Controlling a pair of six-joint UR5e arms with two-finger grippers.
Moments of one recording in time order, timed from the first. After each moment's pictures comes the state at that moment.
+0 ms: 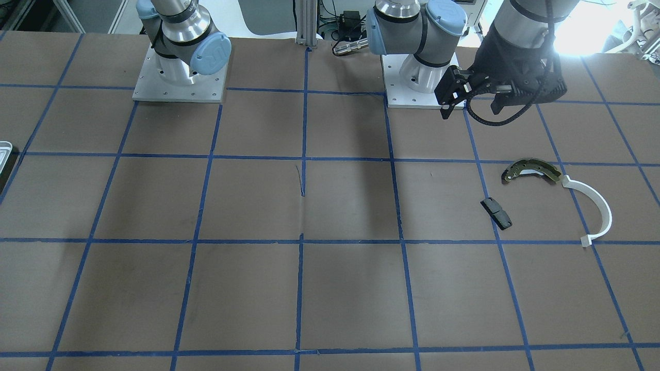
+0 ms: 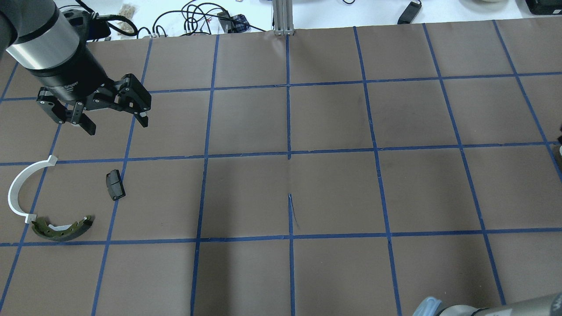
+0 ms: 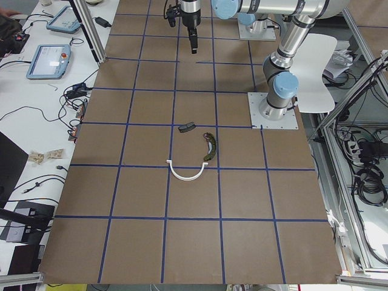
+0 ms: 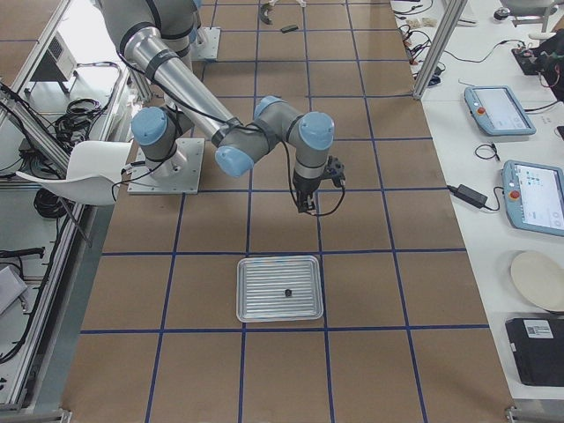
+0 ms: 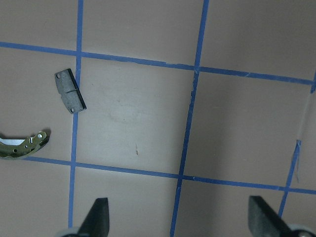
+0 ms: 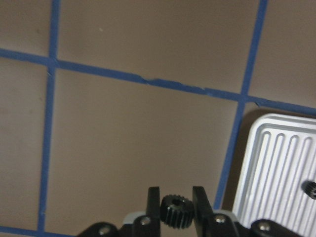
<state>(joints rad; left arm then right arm) -1.48 -1.49 -1.59 -1.69 1.59 -0.04 0.93 -1.38 1.78 -1.96 -1.64 -0.81</state>
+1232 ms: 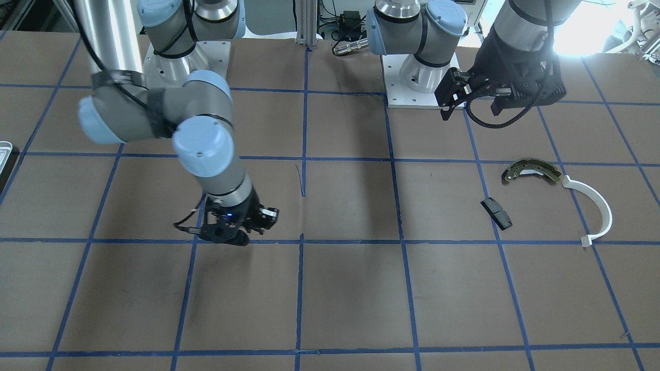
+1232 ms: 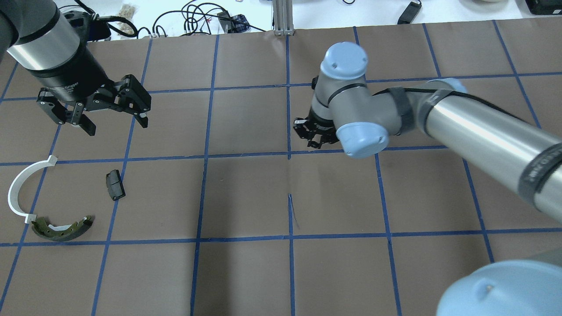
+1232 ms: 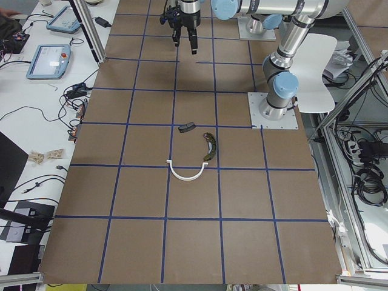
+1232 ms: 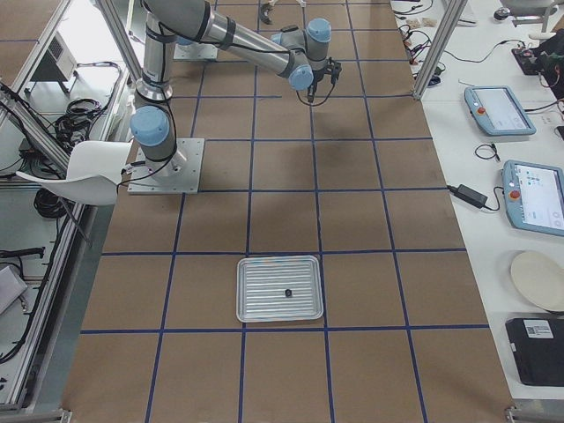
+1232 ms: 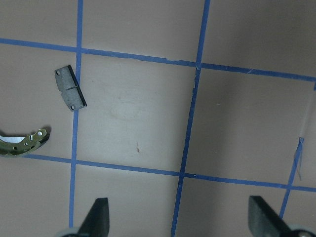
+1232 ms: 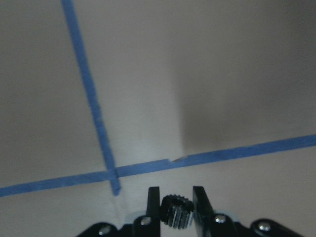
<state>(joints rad) -1.48 -1.50 -1.59 -1.69 1.59 -0.04 1.86 -1.13 1.77 -2.28 -1.46 0.50</state>
